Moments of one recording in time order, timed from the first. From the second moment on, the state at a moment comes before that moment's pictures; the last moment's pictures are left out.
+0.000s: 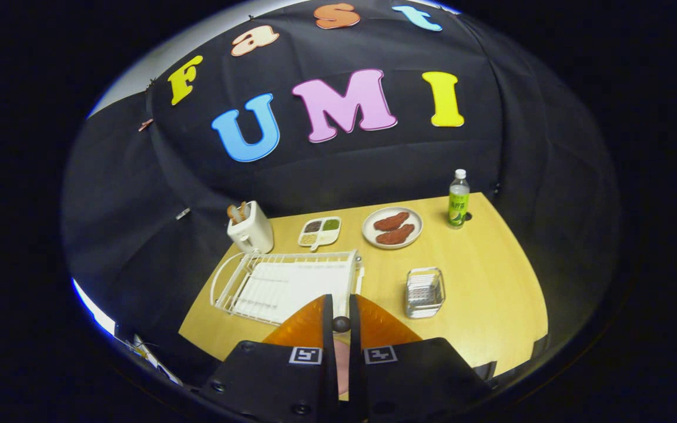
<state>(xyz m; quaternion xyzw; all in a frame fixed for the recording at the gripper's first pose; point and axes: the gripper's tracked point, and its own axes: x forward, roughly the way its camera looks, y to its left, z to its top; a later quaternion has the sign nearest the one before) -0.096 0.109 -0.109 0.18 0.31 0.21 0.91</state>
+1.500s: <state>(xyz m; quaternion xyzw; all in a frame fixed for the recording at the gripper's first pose) -0.168 0.183 -0.300 0.12 0.42 0.32 0.84</state>
